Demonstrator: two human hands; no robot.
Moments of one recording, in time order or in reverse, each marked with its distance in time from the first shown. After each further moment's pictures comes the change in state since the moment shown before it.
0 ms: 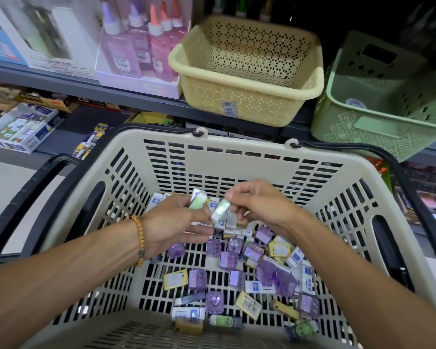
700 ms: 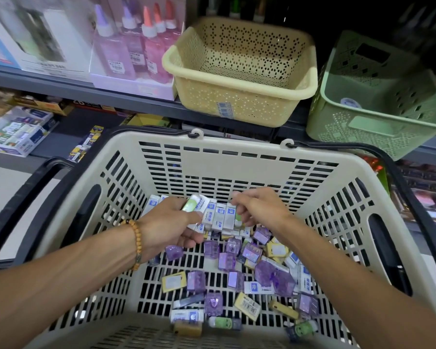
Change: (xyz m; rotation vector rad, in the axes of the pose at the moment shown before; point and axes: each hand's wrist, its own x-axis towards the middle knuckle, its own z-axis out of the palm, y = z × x) left_hand -0.003 0.000 0.003 0.165 0.075 0.034; right_hand 0.007 0.024 -0.002 -0.067 0.237 0.033
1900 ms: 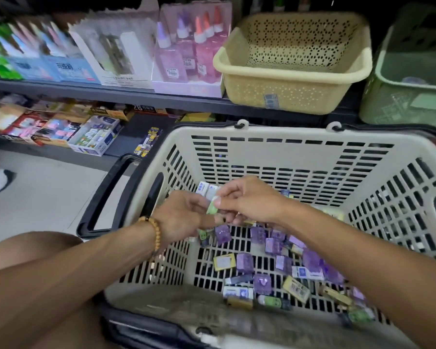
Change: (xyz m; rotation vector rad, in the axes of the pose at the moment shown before) left_hand -0.055 -0.007 -0.042 0.332 0.210 0.053; right_hand -0.034 -0.064 0.076 -0.040 -0.440 -0.135
